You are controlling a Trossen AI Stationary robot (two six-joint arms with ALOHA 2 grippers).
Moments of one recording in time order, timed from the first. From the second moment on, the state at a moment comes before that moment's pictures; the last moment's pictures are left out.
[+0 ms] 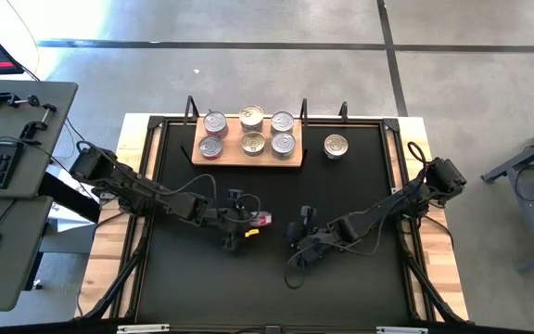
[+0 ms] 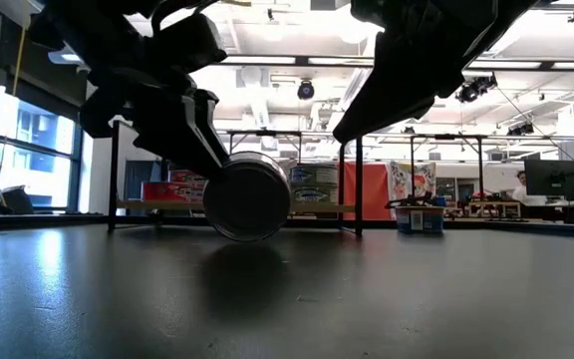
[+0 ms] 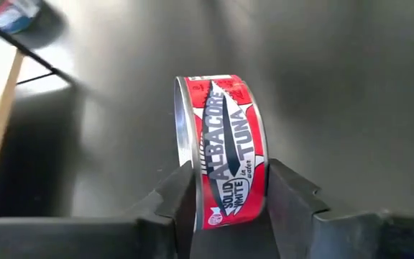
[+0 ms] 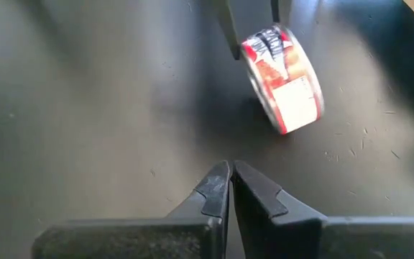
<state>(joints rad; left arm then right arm) -0.29 1.56 0.77 -0.03 -0.35 0.06 0.44 1.71 1.02 -0.14 0.48 0.45</state>
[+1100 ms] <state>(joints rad) -0.04 1.45 0.93 -0.94 -1.07 -0.12 0.44 1.71 1.02 -0.15 0.48 0.44</state>
